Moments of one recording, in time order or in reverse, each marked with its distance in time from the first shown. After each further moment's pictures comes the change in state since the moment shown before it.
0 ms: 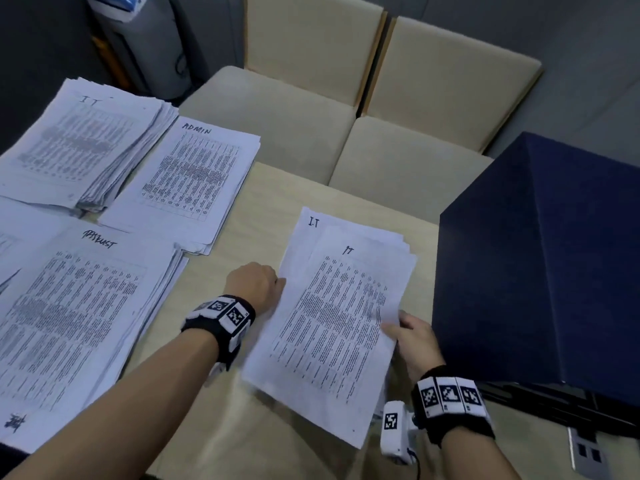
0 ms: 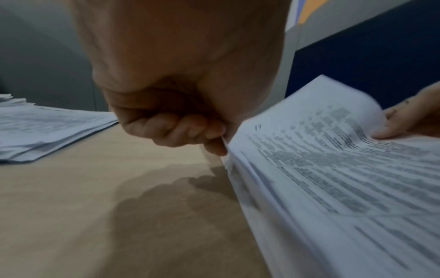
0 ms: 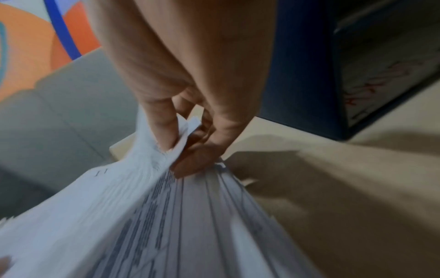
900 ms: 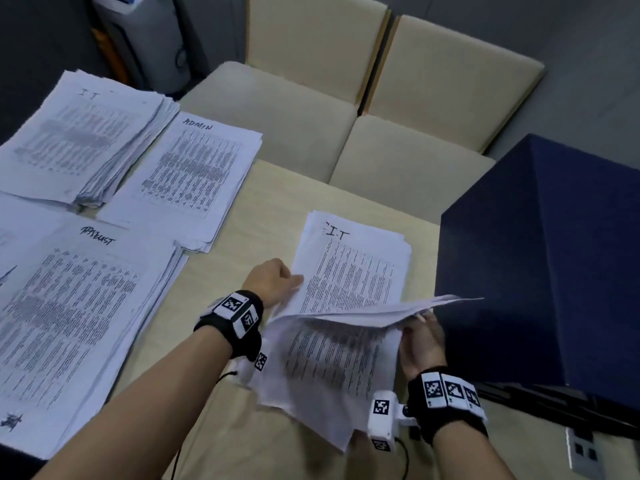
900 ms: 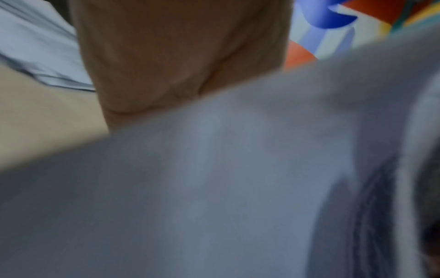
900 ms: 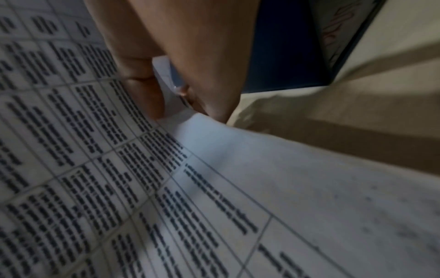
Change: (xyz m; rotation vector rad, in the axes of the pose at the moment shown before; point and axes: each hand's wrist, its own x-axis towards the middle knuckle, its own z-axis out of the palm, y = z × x) left_hand 0.006 0.014 0.001 -0.654 -0.125 -0.152; right_hand 0.004 -0.006 0.008 0.519 0.217 0.001
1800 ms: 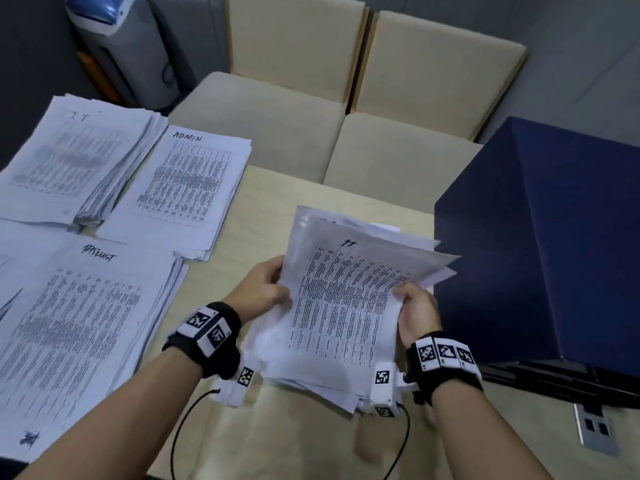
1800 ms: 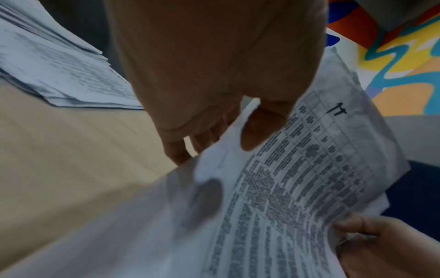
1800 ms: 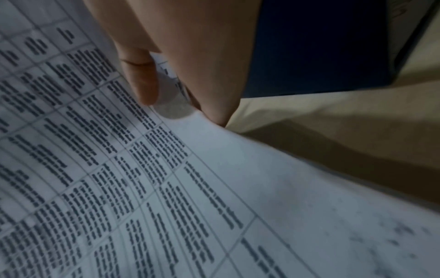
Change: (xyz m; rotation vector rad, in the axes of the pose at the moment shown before) left_hand -0.045 0.006 -0.027 -0.480 -0.215 0.295; right_hand -0.001 -0.020 0.023 -0.053 -0.067 -0.030
